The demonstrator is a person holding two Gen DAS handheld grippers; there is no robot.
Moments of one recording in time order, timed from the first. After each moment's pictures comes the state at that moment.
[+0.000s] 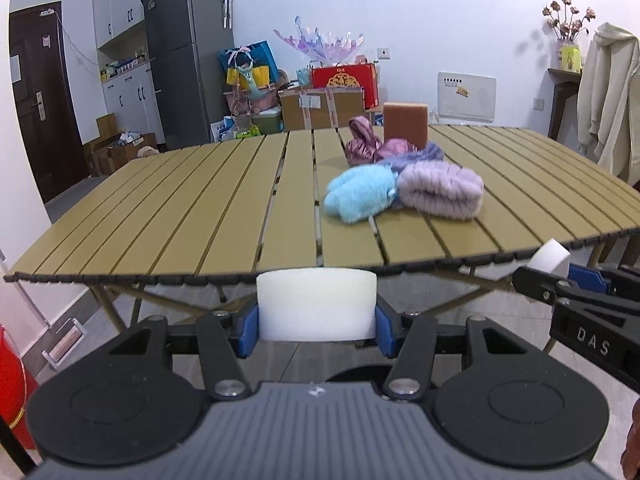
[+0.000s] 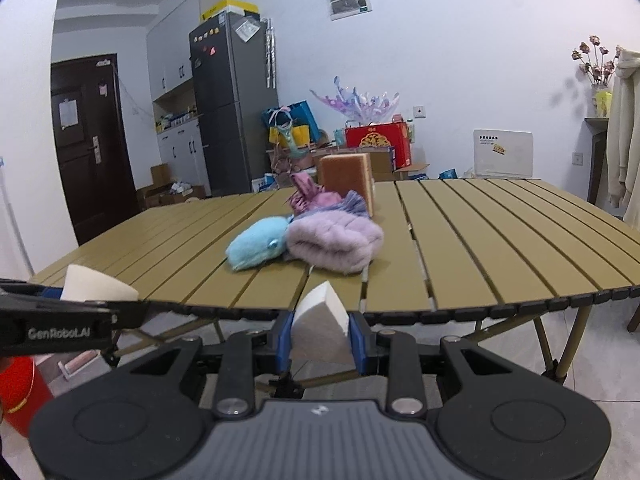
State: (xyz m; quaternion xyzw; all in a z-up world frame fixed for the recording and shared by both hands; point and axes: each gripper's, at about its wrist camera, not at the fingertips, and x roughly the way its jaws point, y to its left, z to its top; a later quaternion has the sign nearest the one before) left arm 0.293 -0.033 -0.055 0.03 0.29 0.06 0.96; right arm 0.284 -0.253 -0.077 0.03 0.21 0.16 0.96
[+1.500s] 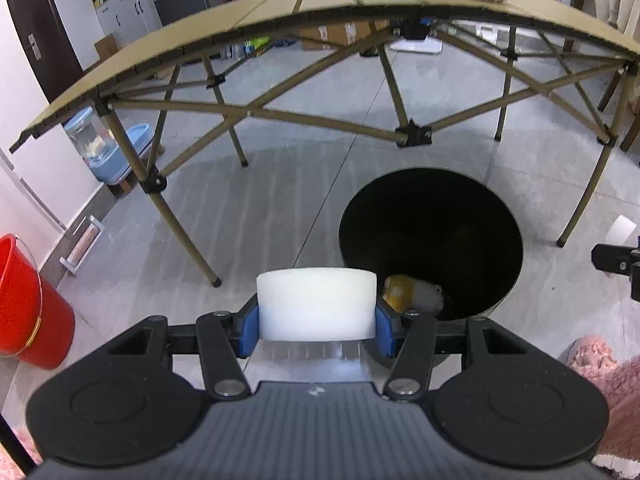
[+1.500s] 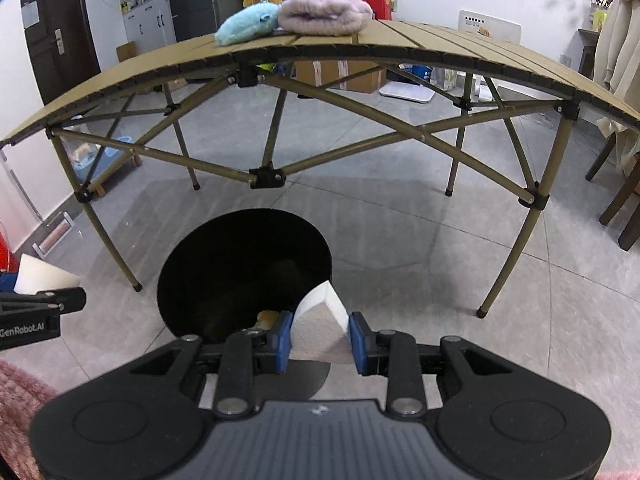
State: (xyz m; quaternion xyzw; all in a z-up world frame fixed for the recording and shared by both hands) left arm 0.220 0.004 -0.182 0.05 0.44 0.09 0.89; right arm 0.203 -0.247 -0.178 -0.02 0.41 0.12 0.90
